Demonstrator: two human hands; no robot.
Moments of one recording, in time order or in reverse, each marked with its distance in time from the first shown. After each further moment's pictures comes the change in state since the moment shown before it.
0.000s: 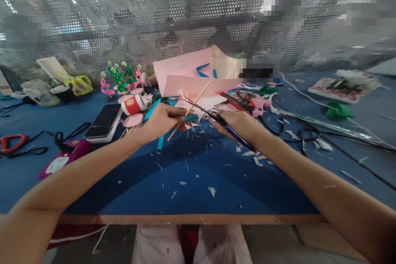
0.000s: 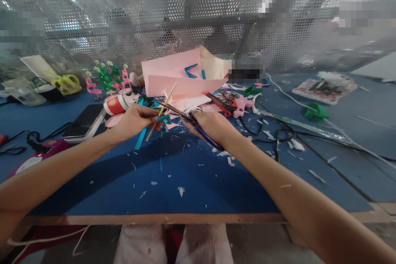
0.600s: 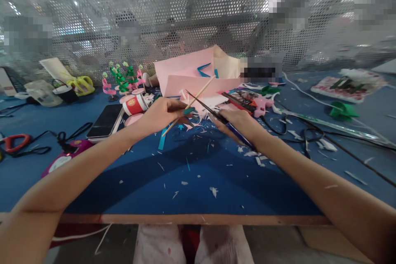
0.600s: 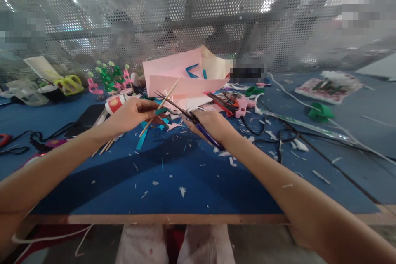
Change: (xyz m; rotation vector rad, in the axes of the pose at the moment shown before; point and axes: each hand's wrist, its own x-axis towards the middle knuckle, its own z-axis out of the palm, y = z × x) left_hand -0.002 0.015 -0.014 0.182 -0.126 0.126; right_hand 0.003 -0.007 -0.005 0.101 -0.019 0.015
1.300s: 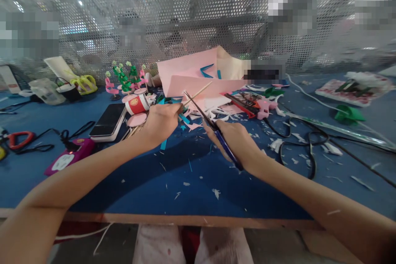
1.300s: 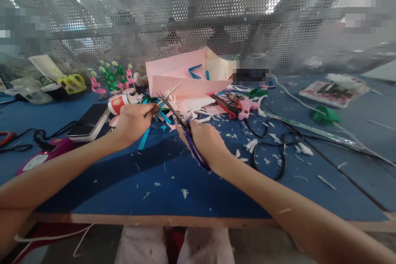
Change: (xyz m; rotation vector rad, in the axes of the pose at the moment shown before) left_hand -0.004 -0.020 0.009 0.842 0.483 0.245; right_hand -0.011 -0.046 -0.001 0.024 -0.082 0.277
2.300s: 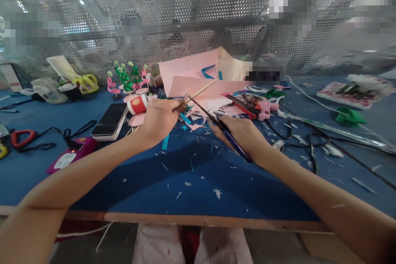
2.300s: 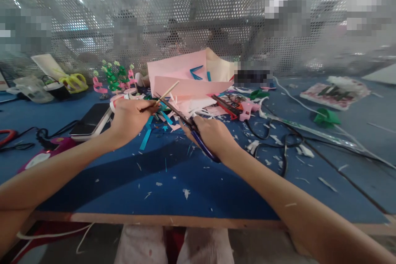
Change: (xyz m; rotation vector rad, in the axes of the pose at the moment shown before) left_hand 0.002 0.006 -0.016 -0.223 0.038 -0.096; right_hand 0.012 0.030 0.011 -0.079 0.299 -0.316
